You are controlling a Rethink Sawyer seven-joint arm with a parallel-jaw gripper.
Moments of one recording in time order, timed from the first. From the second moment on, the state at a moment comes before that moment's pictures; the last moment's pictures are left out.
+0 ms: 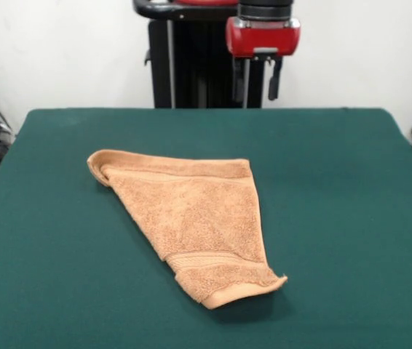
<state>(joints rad) -0.22 -0.89 0.06 2.18 -0.17 0.10 1.57</state>
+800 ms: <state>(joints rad) -0.18 -0.89 0.06 2.18 -0.17 0.10 1.57</state>
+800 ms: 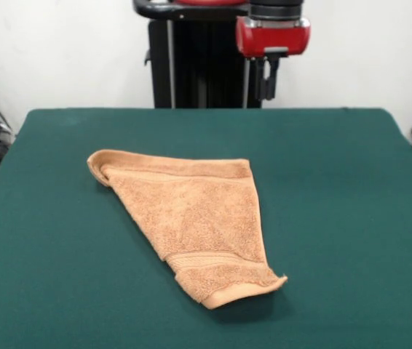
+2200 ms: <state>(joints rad) -0.16 -0.88 0.06 2.18 -0.17 0.07 1.57</state>
